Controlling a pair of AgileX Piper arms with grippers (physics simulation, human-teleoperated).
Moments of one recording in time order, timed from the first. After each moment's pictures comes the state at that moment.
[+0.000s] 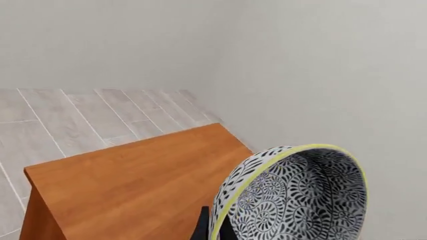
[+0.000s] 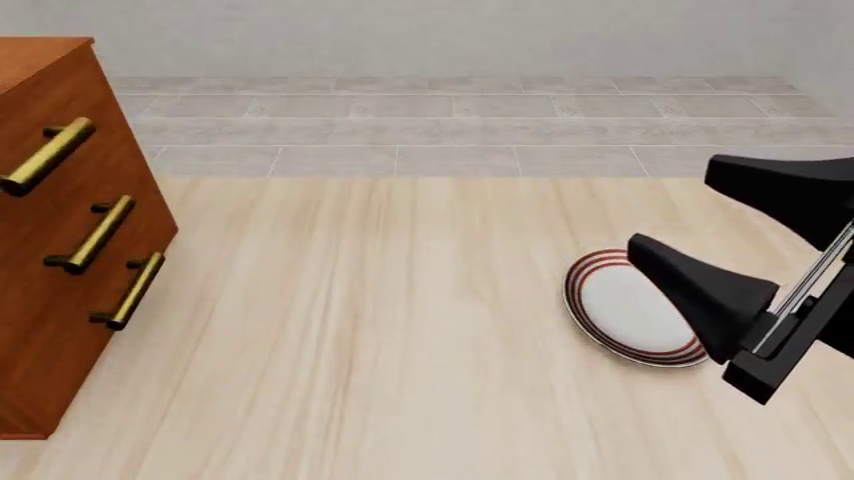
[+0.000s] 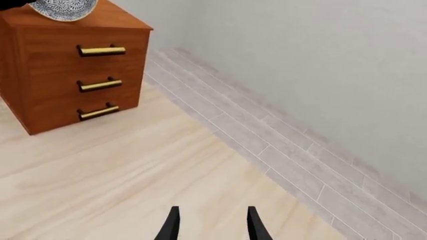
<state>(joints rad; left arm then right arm) 0.71 1.15 -0.83 -0.28 -0.66 0.66 0.55 -0.63 0.23 -0.32</state>
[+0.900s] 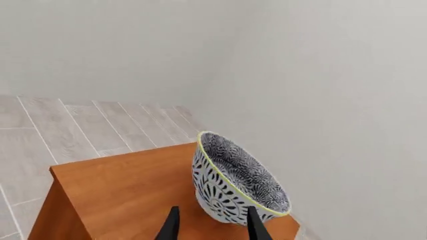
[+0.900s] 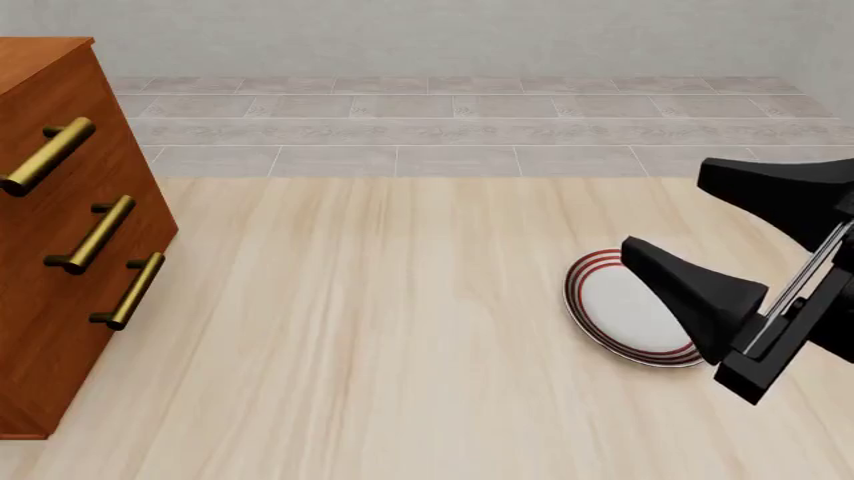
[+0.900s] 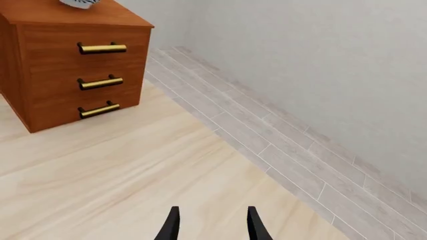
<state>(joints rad) 0.72 1.01 -0.84 -0.19 -0.63 0.66 0.56 -0.63 0.22 -0.32</state>
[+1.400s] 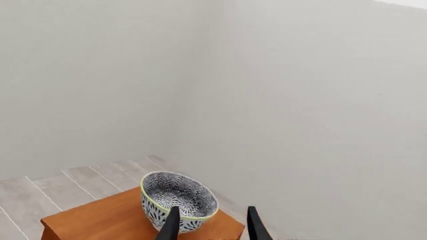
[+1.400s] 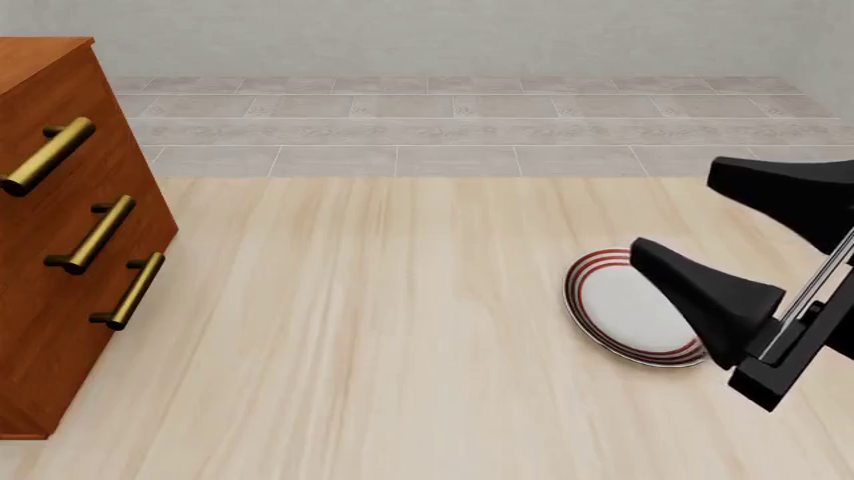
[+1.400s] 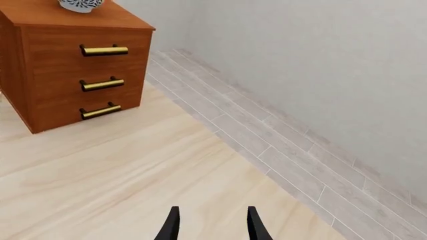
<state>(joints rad) 0.60 0.60 -0.99 0.12 -0.42 0.67 0.54 -0.63 0.24 -0.32</state>
